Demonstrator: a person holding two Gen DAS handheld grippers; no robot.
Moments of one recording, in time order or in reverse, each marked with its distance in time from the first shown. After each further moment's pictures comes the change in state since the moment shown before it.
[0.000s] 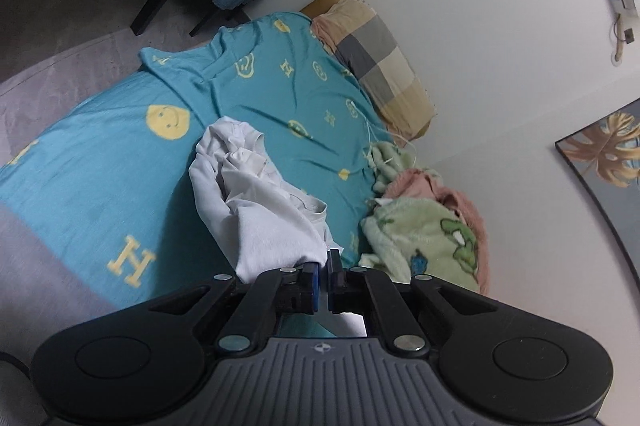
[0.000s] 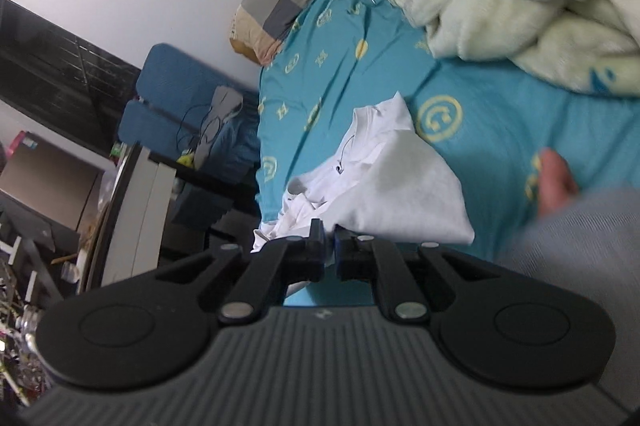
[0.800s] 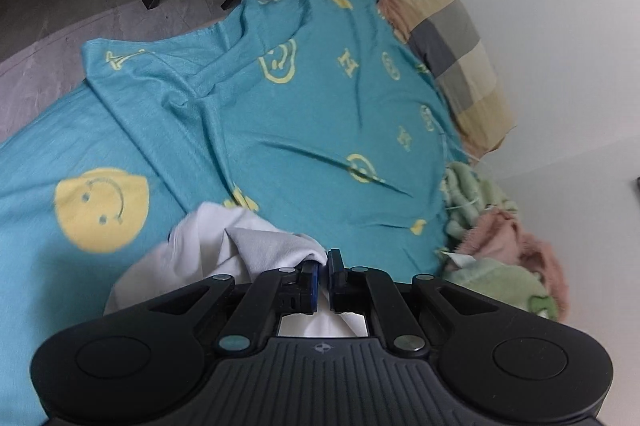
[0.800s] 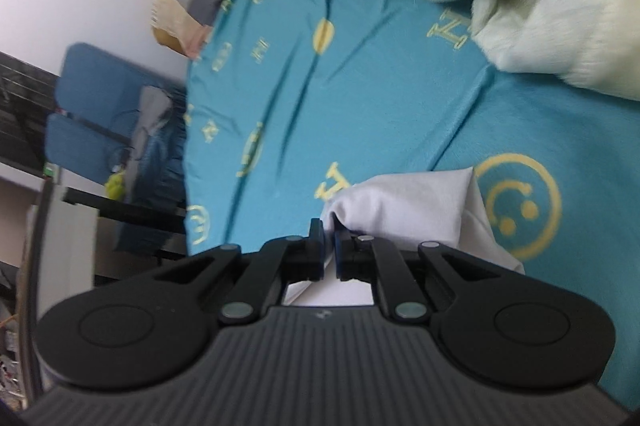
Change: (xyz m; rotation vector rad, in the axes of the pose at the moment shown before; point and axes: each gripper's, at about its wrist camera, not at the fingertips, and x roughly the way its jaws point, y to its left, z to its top) left arm 0.279 0.057 0.149 -0.059 0.075 0.177; right arm 0.266 -0.014 0.124 0.066 0.088 -0.171
